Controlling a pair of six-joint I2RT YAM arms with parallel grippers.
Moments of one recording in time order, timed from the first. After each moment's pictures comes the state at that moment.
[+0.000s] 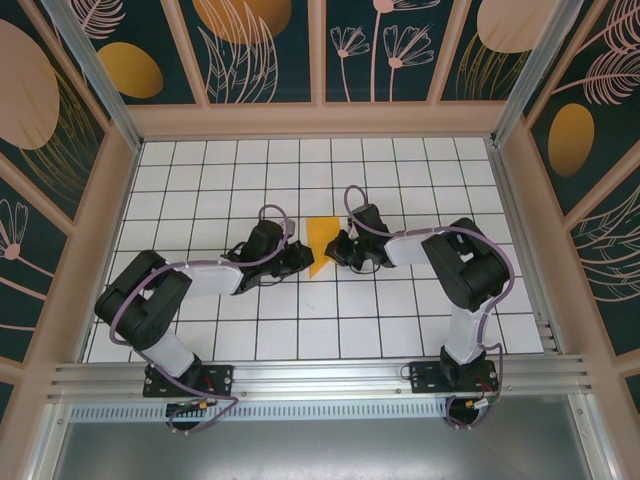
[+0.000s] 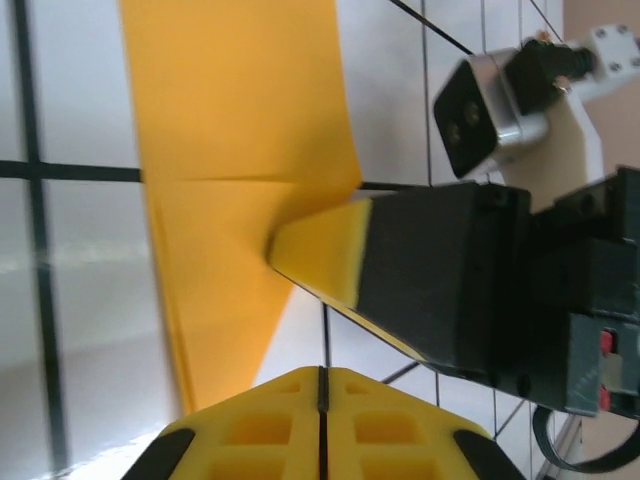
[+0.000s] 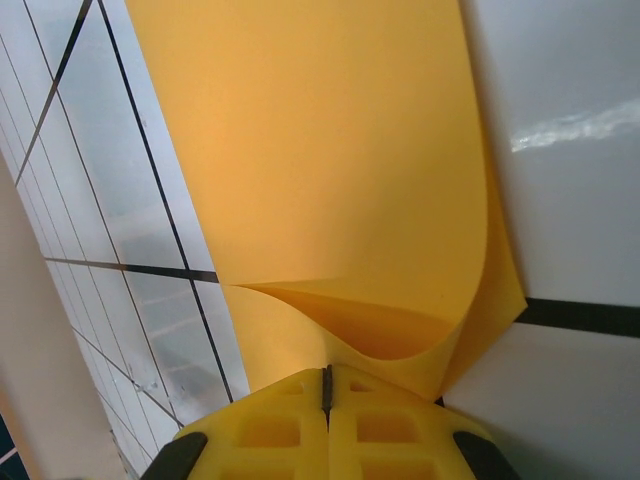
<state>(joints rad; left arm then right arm) -0.65 1.63 0.64 0.34 0.36 -0.96 0.59 1.87 0.86 0.15 -0.47 1.06</state>
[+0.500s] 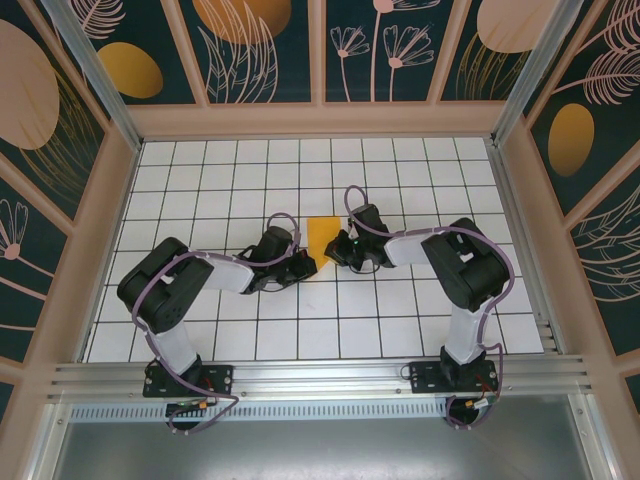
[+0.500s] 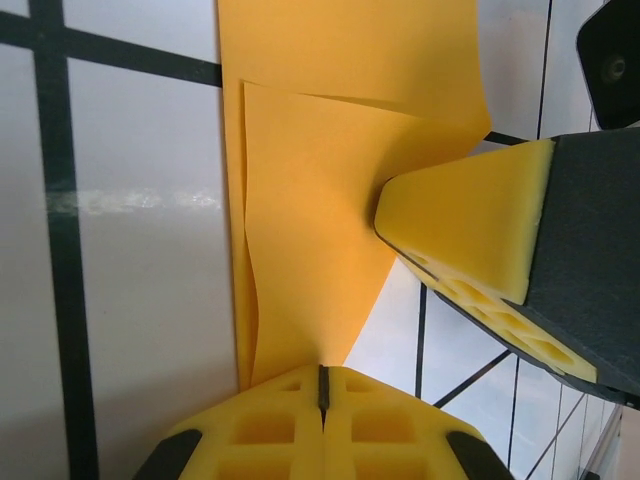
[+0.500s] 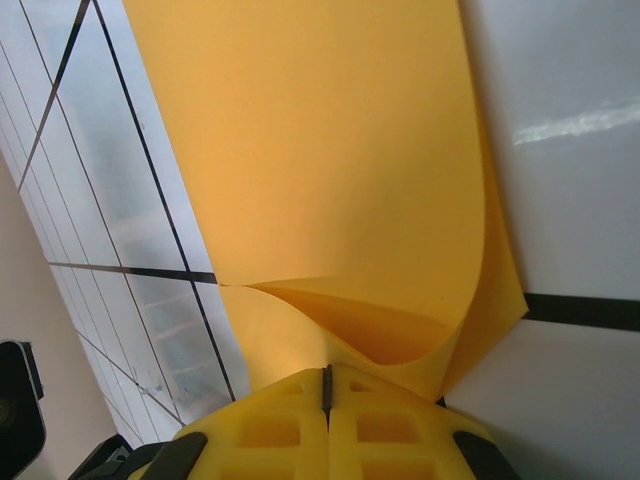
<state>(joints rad) -0.66 1.77 0.67 0.33 0.36 -0.98 0.59 1.87 0.86 0.15 -0.47 1.06</state>
